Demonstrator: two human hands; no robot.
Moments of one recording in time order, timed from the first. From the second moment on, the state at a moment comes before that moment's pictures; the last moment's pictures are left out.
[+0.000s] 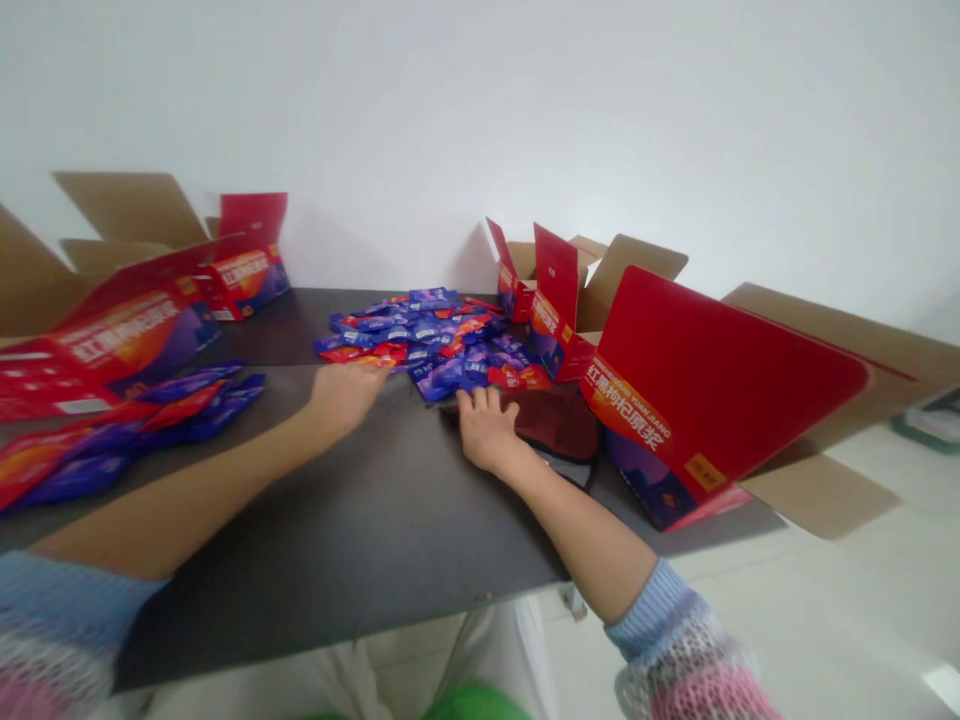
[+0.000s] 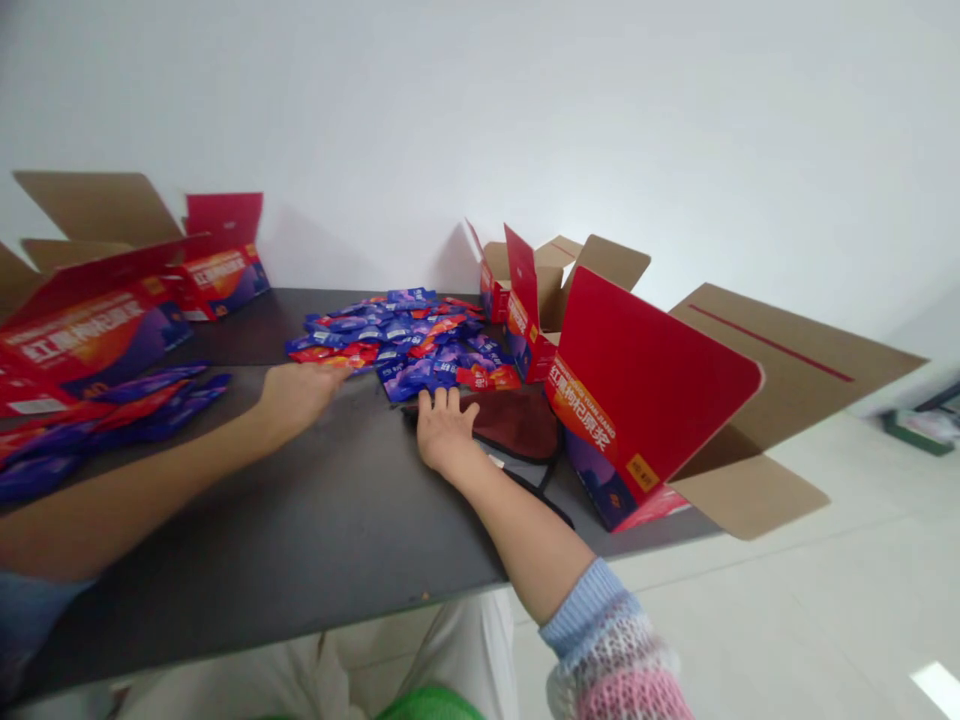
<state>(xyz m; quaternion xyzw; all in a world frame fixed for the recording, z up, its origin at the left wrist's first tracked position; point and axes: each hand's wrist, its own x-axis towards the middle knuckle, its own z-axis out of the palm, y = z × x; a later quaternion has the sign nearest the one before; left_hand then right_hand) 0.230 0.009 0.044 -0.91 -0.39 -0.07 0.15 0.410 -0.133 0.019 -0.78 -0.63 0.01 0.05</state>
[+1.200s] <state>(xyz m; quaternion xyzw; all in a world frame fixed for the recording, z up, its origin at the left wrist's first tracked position) 0.223 -0.159 0.003 -0.96 -0.24 -0.04 0.16 0.392 -0.116 -0.002 -0.71 -0.69 -0.08 0.13</state>
